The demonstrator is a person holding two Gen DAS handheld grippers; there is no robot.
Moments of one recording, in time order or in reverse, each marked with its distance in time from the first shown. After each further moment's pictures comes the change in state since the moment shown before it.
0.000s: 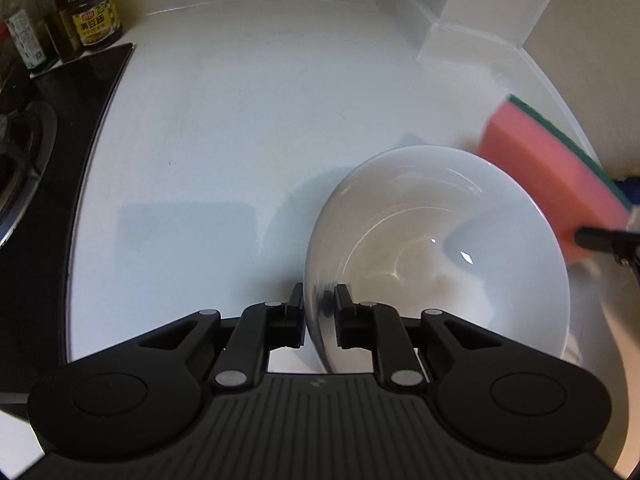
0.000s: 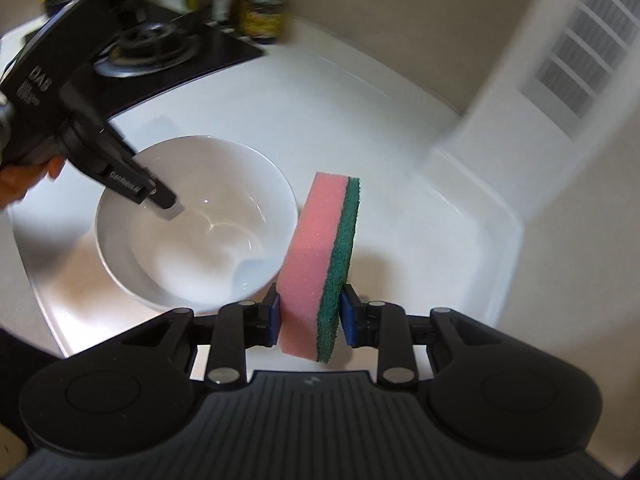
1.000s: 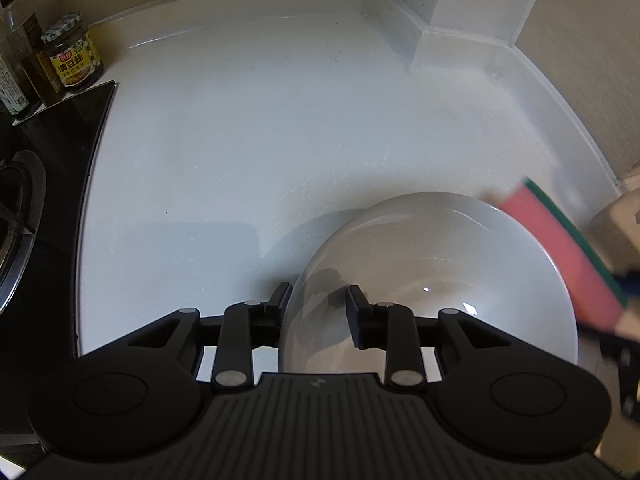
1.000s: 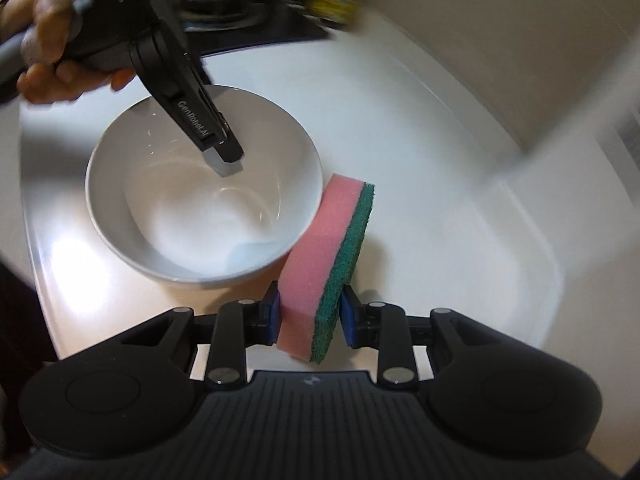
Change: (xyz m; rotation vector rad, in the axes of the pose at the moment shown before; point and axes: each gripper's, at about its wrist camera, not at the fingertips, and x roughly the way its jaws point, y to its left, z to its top) left arm 0.014 -0.007 0.021 0.045 -0.039 0.011; right arm -0.003 0.053 -0.021 0.046 0.008 -0.044
